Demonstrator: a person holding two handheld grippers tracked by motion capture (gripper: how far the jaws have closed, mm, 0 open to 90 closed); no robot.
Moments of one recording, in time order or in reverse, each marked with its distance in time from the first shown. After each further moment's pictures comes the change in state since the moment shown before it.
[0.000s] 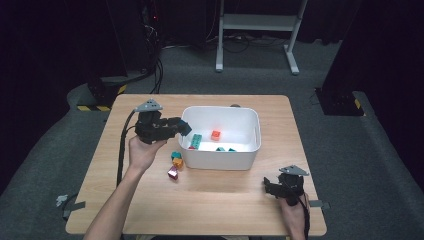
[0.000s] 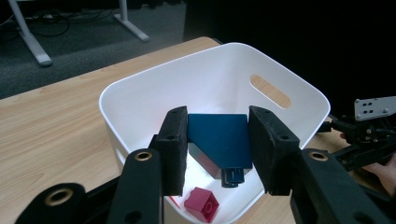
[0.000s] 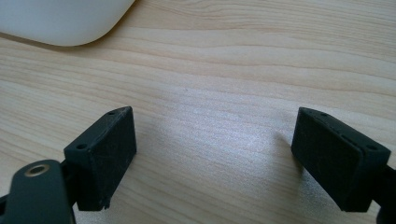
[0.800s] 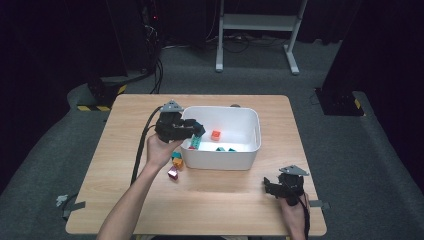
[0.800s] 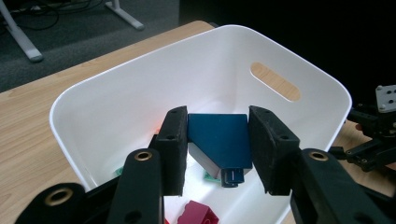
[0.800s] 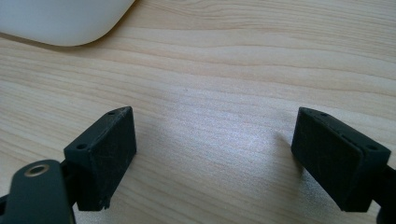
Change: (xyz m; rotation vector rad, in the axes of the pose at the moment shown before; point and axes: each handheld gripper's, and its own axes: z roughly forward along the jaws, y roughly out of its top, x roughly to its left) left arm -0.011 0.001 0.050 0.065 0.005 0.055; right arm 0.000 0.000 0.000 0.000 0.000 0.000
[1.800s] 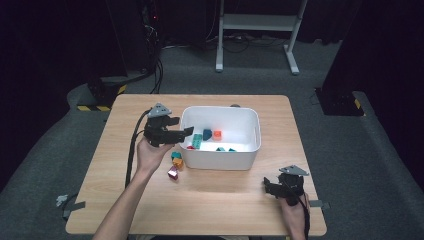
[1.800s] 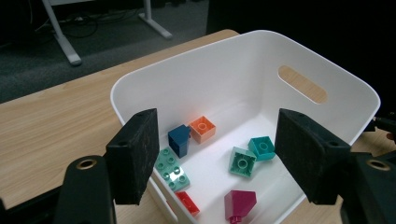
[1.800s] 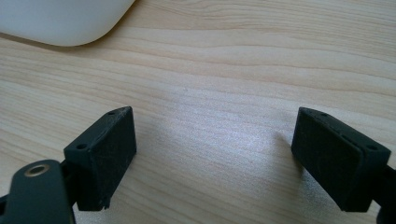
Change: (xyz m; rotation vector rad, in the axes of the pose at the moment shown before) left arm 0.006 -0.016 -0.029 -0.057 0.112 -0.034; right arm 0.000 0.000 0.000 0.000 0.000 0.000
